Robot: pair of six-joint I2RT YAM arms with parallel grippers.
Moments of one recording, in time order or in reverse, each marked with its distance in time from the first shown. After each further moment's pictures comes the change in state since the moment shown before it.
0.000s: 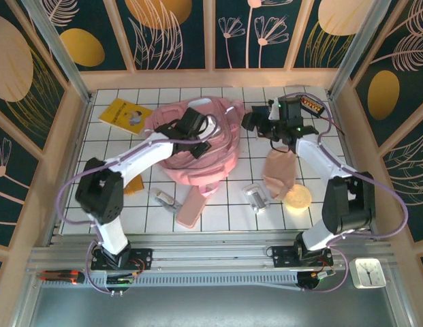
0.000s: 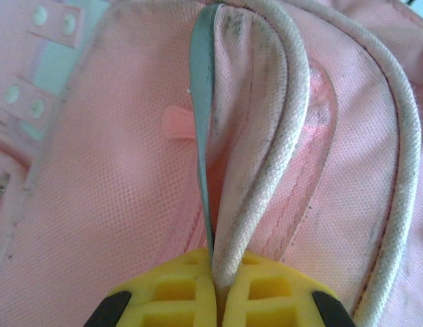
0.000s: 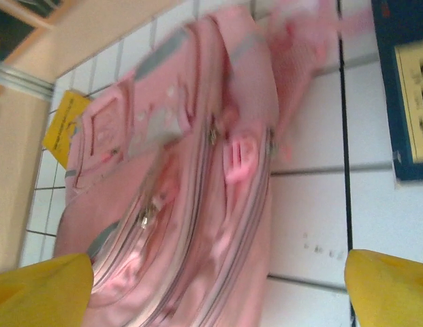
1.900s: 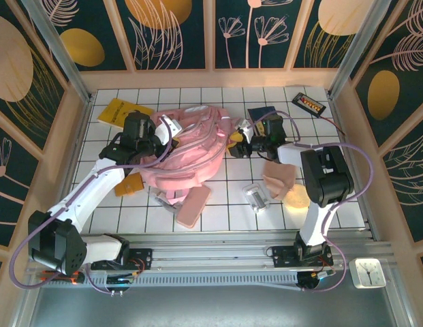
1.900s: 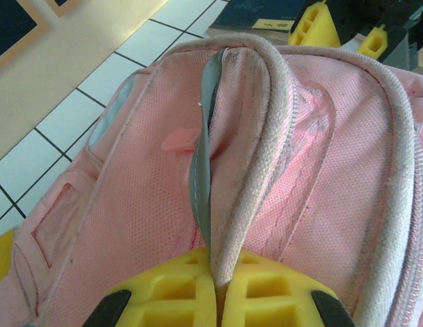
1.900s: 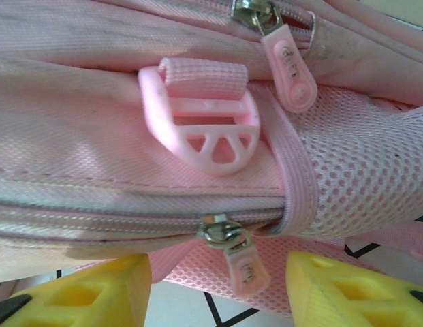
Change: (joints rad) left arm 0.261 -0.466 -0.337 0.188 0.325 0.186; right arm 0.047 0.333 -0.126 0.509 -0.485 -0.849
